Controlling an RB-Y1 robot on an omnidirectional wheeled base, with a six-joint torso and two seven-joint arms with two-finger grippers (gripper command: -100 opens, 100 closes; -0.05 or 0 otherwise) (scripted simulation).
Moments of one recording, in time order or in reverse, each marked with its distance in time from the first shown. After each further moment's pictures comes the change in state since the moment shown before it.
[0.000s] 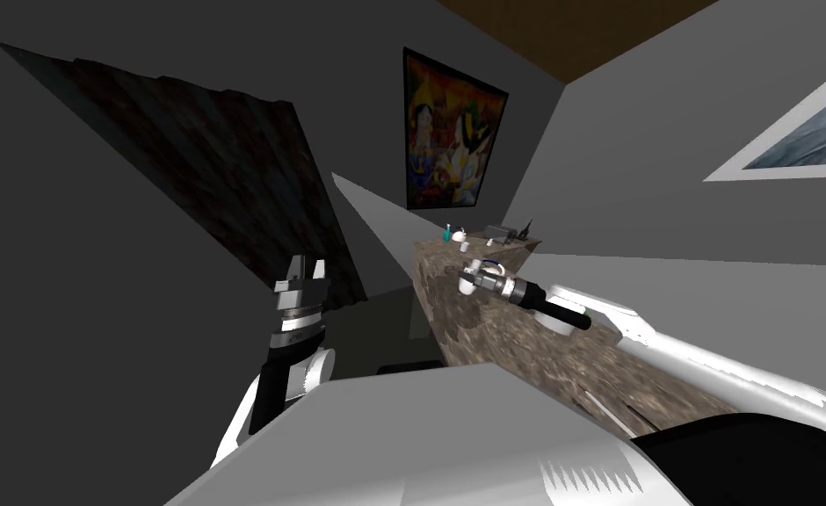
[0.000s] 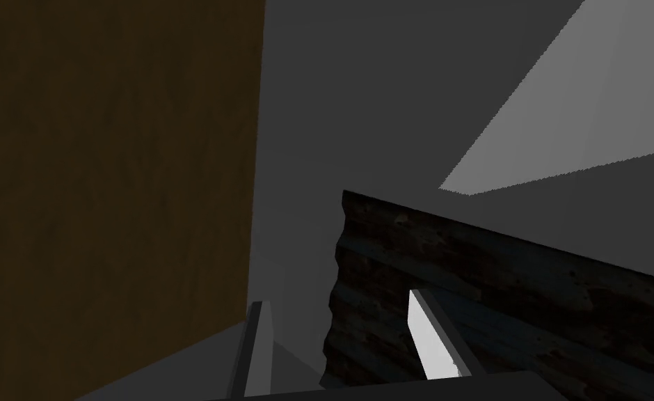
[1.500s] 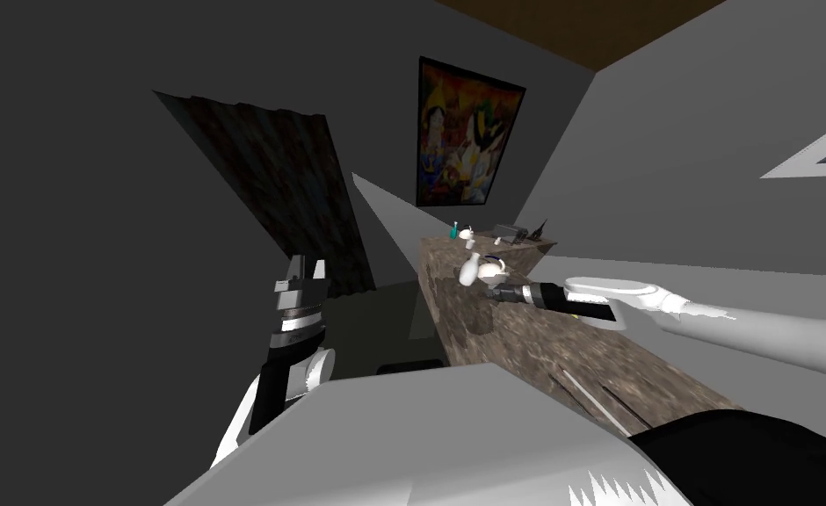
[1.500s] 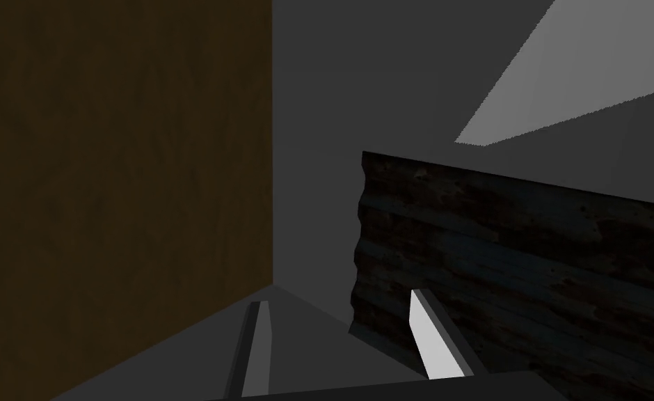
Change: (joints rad) left arm 0.000 0.000 0.000 0.000 0.000 0.000 0.000; right arm 0.089 -0.422 0.147 0.241 0.116 -0.017 -0.122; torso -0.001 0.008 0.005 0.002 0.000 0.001
